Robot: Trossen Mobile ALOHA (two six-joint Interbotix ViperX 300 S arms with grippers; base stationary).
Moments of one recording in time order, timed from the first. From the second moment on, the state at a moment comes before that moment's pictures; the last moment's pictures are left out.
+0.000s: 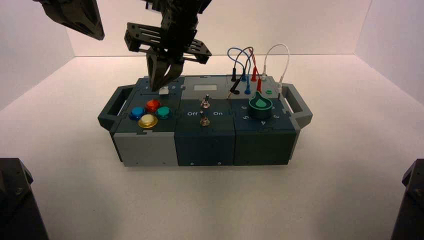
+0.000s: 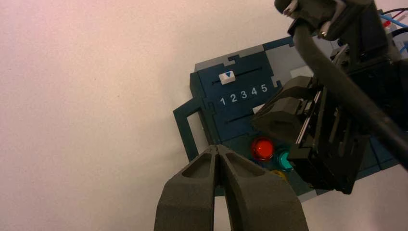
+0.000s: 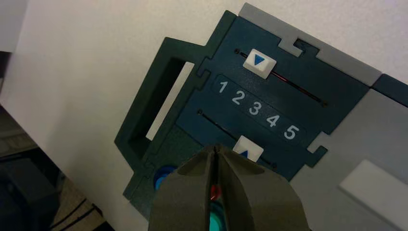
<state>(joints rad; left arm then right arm) -0.35 -0.58 0.96 -0.06 0.66 -0.03 0.87 0.36 0.29 0.46 0.53 0.00</state>
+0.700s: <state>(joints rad) -0.35 -0.58 0.96 -0.06 0.67 -0.02 0.86 0.38 0.29 0.46 0.53 0.00</state>
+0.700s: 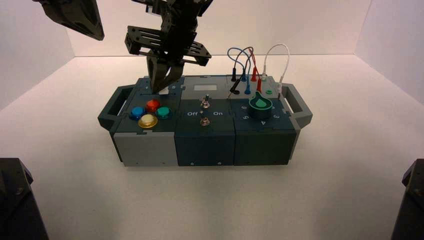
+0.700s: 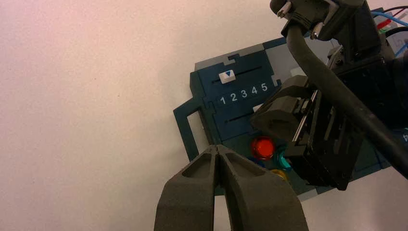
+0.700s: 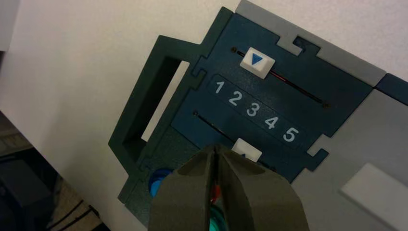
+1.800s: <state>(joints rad) -0.35 -0.58 0.96 -0.06 0.67 -0.02 0.85 0.39 0.28 0.46 0.53 0.00</state>
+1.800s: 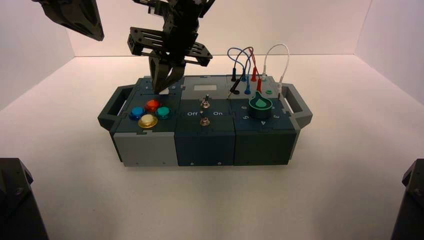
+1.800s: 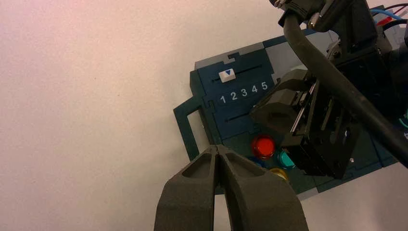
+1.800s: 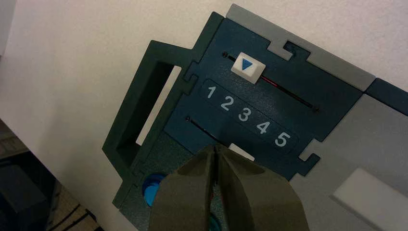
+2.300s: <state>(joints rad) -0.35 -0.58 0.96 -0.06 0.67 -0.02 0.86 0.40 0.28 0.46 0.53 0.00</state>
